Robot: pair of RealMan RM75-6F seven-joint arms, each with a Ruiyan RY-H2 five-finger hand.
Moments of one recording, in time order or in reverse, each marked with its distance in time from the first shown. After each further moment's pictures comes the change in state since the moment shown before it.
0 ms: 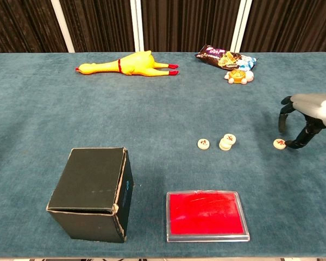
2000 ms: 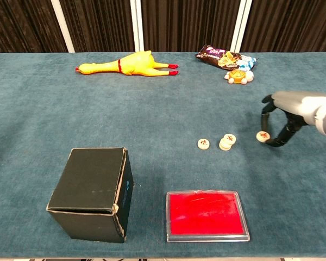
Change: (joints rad) left arm -0.001 -0.002 0.002 0.001 0.001 -0.004 0.005; right arm 0.017 -0.015 0.076 -0.069 0.007 -0.044 -0.064
